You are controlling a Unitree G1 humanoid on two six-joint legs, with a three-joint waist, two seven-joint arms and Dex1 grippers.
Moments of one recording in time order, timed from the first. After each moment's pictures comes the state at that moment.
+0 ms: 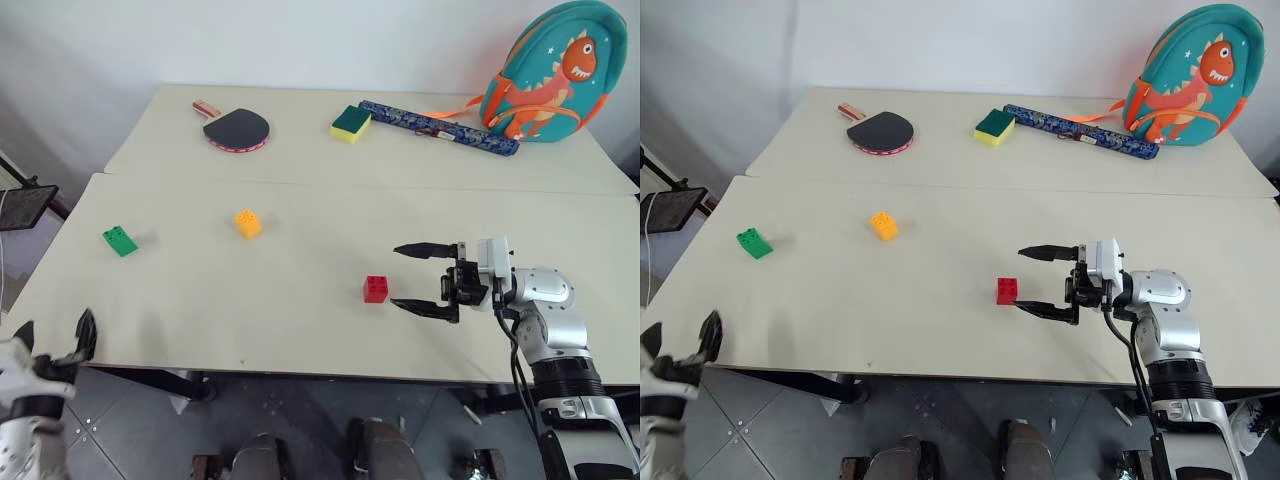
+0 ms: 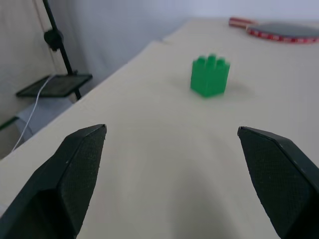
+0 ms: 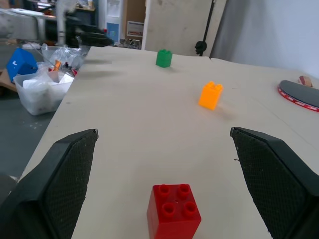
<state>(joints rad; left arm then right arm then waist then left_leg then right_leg) 0.09 0.24 0.65 -0.18 -0.36 0.09 -0.09 -0.46 -0.54 -0.06 0.28 0.50 -0.13 1.49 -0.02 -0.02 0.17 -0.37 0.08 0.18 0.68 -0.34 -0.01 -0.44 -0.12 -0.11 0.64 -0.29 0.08</state>
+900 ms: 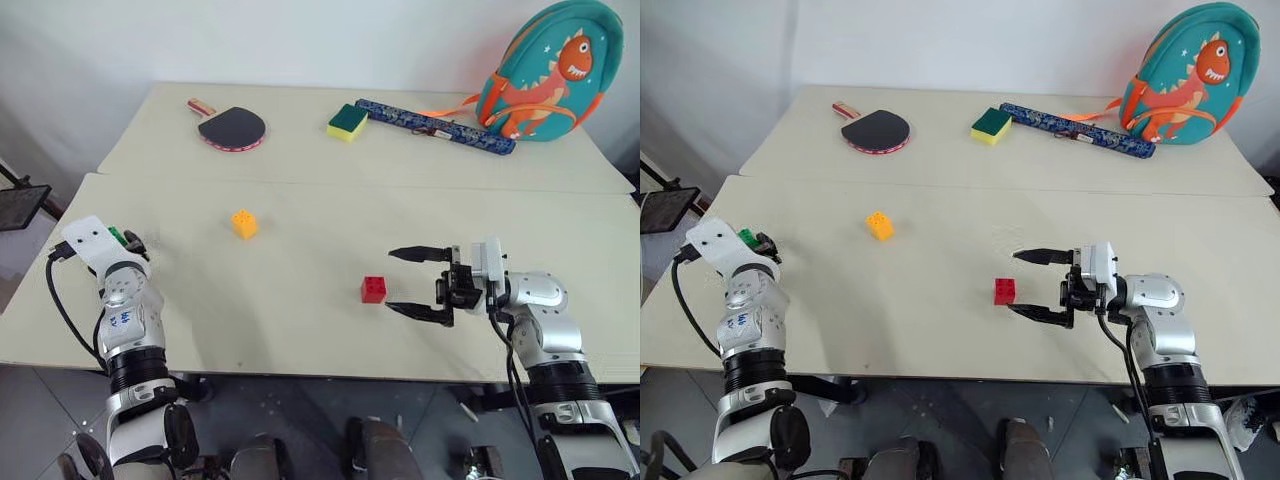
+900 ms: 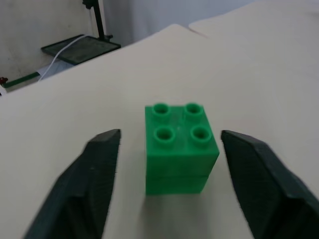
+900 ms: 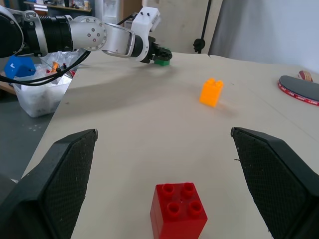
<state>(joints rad) -0.56 0.28 0.53 0.33 -0.16 0.31 0.41 -0.44 -0.53 -0.04 0.25 0.49 -0.14 1.43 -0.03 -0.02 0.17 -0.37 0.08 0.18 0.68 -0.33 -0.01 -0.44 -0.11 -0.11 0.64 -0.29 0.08</state>
